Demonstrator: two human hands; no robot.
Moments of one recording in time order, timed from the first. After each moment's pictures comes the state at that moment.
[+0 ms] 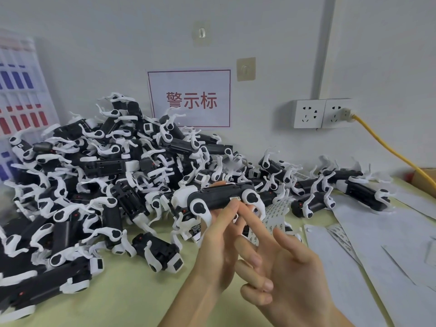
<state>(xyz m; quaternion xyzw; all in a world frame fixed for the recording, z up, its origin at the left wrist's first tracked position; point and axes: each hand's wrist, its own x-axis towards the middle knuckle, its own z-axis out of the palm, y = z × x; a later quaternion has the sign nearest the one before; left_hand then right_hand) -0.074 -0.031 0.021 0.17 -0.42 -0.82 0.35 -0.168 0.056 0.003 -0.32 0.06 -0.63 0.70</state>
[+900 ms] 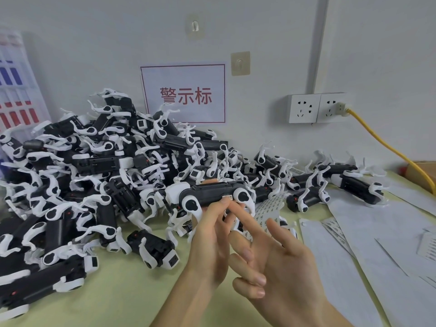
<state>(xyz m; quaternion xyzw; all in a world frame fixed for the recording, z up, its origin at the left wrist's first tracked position) -0.079 -0.034 0.017 0.18 -0.41 -0.80 0.40 -0.164 0.056 0.002 -0.29 0.07 -0.65 0.70</state>
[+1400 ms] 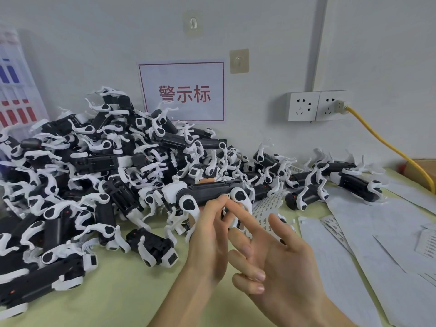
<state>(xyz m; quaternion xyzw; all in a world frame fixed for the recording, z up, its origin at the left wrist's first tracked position) -0.080 -0.035 0.015 0.20 -0.42 -0.79 0.40 -0.165 0.057 0.001 -0.28 0.08 -0.66 0.70</state>
